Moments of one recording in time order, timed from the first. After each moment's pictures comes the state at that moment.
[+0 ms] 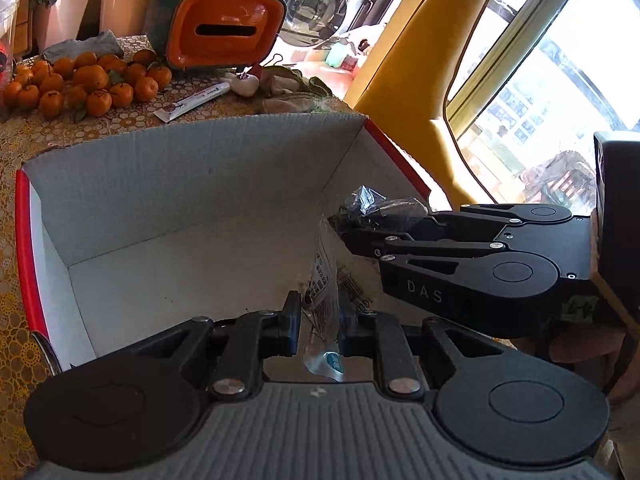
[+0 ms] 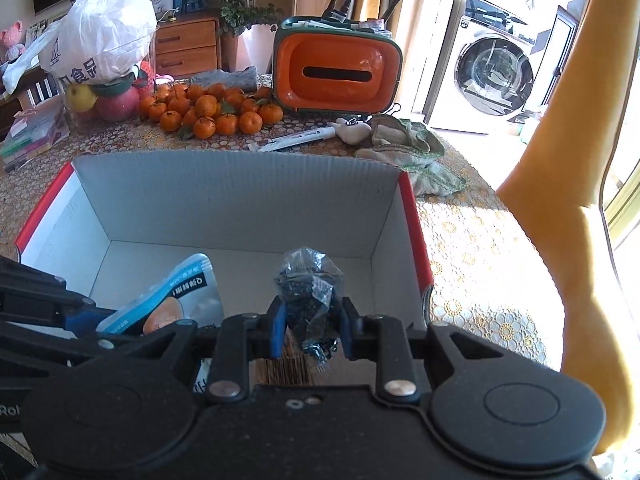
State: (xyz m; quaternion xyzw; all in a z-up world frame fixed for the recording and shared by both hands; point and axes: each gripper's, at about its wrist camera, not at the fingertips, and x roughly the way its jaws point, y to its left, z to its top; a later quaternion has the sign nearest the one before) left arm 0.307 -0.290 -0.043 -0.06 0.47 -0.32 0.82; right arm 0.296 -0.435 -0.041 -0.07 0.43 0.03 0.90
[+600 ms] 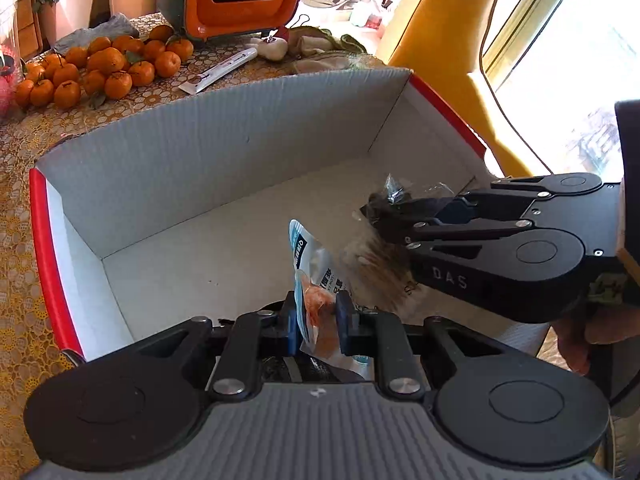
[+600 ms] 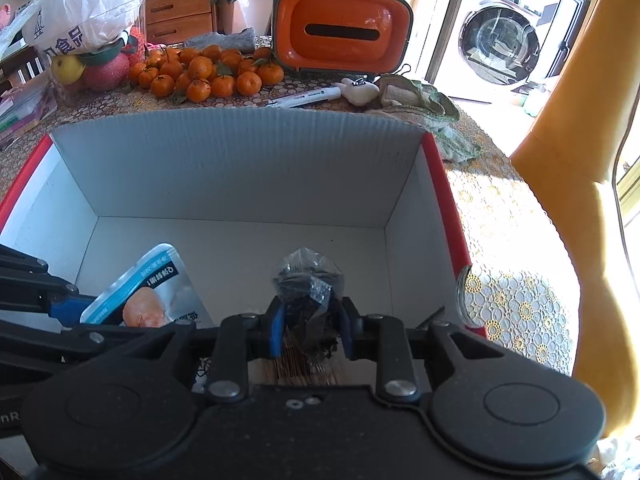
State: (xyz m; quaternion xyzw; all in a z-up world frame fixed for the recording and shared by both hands) left arm 0.322 -0.292 -0.053 0.02 0.51 -0.28 0.81; right arm 0.307 -0.431 -0.062 -0.06 0.48 0.03 0.87
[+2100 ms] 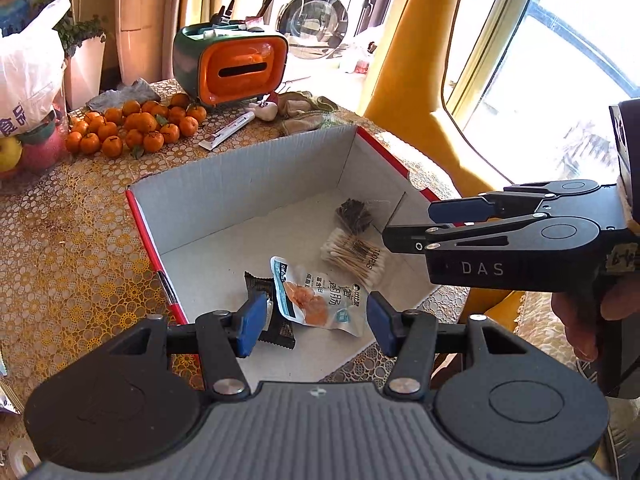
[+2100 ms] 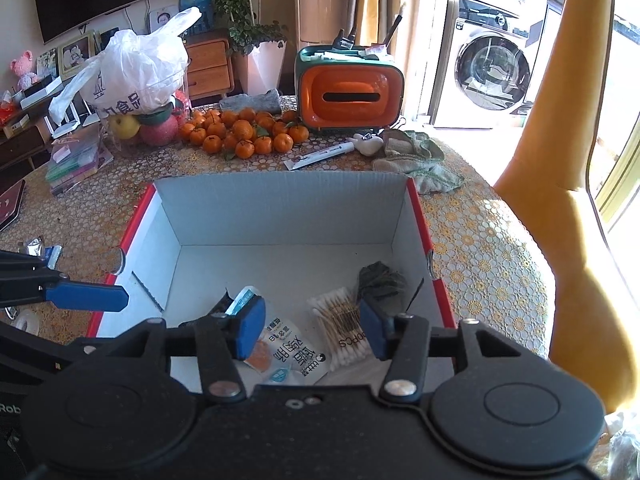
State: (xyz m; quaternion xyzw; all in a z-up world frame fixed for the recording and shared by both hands) left arm 0.232 -0.247 0.031 0.02 0.44 -0.29 0.85; right arm 0.224 -0.418 0.026 -0.01 0.42 0.05 0.90
